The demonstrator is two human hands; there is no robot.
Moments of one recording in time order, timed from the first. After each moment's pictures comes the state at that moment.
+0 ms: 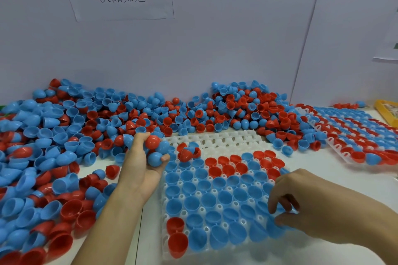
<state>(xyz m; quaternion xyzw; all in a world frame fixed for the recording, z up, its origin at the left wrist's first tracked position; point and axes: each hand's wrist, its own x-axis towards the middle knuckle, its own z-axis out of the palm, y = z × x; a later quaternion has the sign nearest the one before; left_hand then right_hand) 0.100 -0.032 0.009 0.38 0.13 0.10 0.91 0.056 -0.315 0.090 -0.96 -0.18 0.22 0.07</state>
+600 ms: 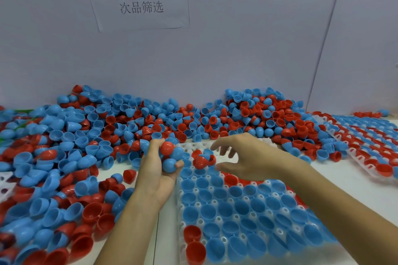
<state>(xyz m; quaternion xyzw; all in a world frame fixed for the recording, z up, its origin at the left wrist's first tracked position) 0.096 -0.027 0.015 0.37 0.14 0.08 0.92 0.128 -0.232 0.065 -0.94 -0.31 0.02 0.14</state>
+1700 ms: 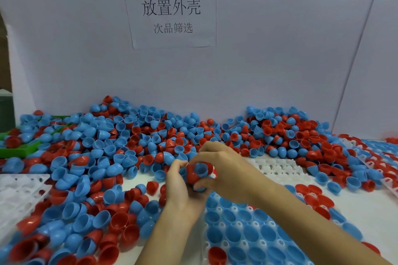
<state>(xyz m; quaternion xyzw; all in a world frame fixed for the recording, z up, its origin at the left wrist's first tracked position) 0.086 -0.031 0.020 0.25 0.13 -0.01 0.96 0.126 -0.149 0.058 -0.88 -0.43 -0.10 0.20</state>
